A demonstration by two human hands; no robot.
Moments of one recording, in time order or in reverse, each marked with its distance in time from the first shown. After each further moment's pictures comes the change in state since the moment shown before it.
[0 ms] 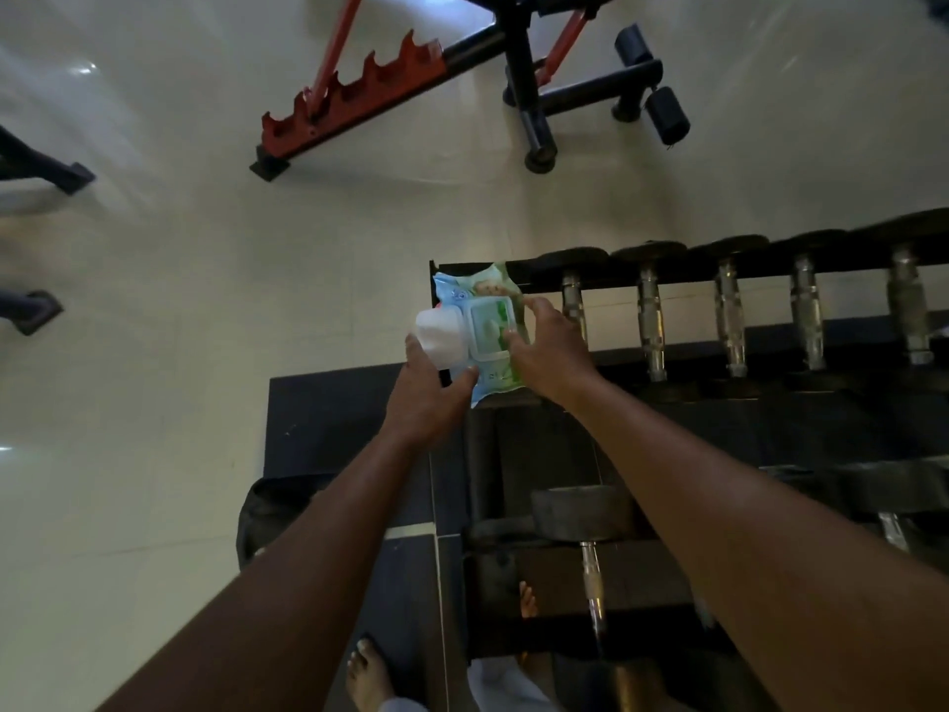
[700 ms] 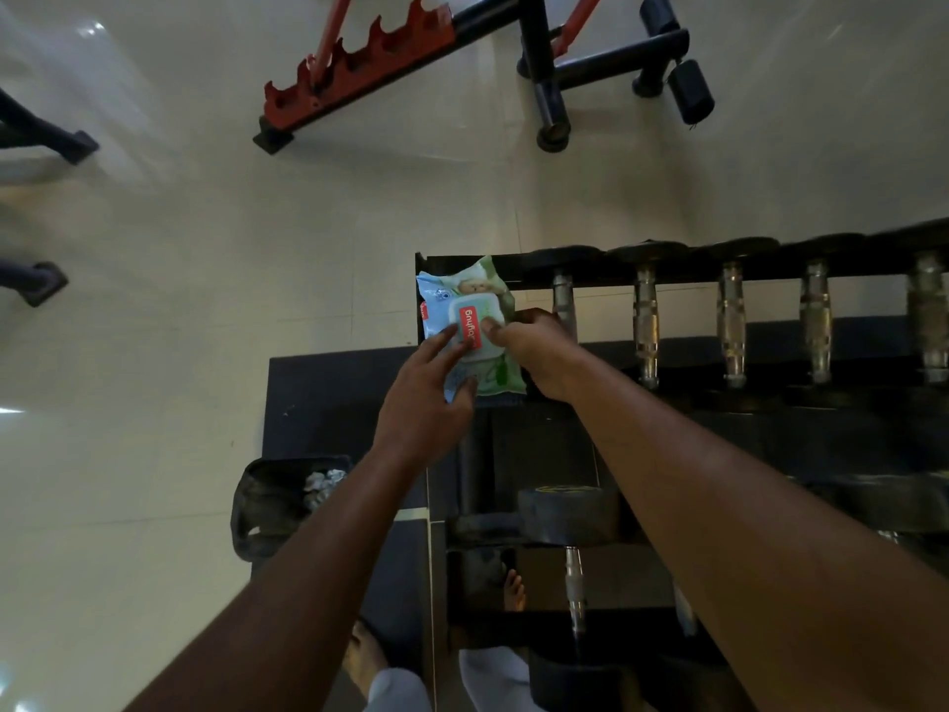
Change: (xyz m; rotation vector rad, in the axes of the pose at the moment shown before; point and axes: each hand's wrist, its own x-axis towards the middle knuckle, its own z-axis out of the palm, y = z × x) left_hand -0.001 0.003 0.026 0.203 0.004 0.275; right_hand 0.046 0.020 -0.001 0.479 -0.352 0.458
